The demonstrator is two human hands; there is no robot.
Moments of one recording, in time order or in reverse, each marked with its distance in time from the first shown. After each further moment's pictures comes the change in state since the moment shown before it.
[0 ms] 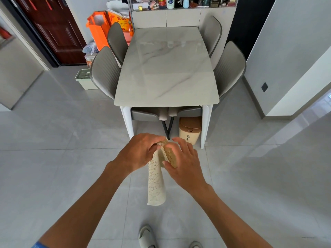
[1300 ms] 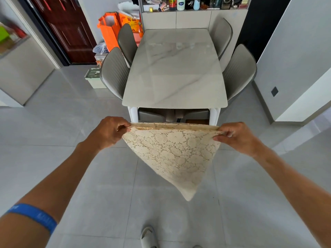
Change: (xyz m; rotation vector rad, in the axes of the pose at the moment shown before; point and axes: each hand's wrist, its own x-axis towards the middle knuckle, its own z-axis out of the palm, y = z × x) left_hand 0.005 -0.104 -0.067 0.054 0.099 -0.150; right_hand 0.085 0.120 -0.109 0.109 -0.253 -0.008
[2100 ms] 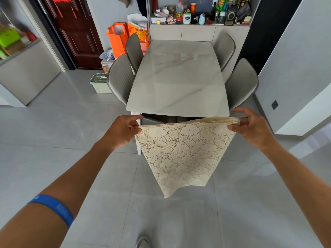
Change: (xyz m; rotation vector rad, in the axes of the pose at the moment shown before) left_hand 0.011 0.012 0.008 -0.302 0.008 -0.199; right_hand 0.017 -0.028 -0.041 0.204 0.243 0.237
